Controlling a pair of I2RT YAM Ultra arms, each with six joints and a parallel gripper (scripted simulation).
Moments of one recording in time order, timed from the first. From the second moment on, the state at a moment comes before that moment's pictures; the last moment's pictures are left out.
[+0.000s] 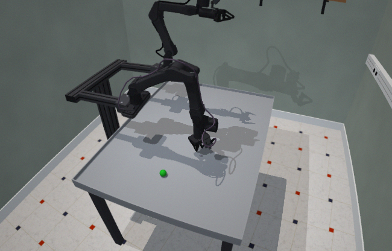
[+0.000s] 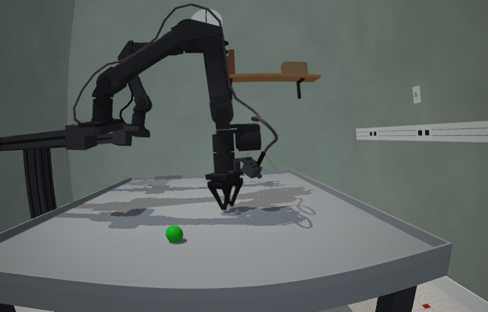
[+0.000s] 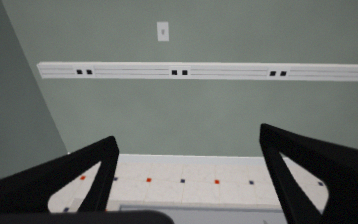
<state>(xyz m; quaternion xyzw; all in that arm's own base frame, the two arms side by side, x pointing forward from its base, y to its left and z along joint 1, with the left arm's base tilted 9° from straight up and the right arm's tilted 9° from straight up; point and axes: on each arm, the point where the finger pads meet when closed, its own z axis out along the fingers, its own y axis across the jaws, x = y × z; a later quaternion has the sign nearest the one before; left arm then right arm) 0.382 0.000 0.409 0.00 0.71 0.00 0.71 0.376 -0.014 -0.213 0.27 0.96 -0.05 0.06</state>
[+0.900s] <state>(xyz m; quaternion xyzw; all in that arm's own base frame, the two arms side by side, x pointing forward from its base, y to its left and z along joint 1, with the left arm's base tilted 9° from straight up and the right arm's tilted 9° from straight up) 0.382 0.000 0.409 0.00 0.71 0.00 0.71 0.374 -0.014 -0.213 0.27 0.96 -0.05 0.06</state>
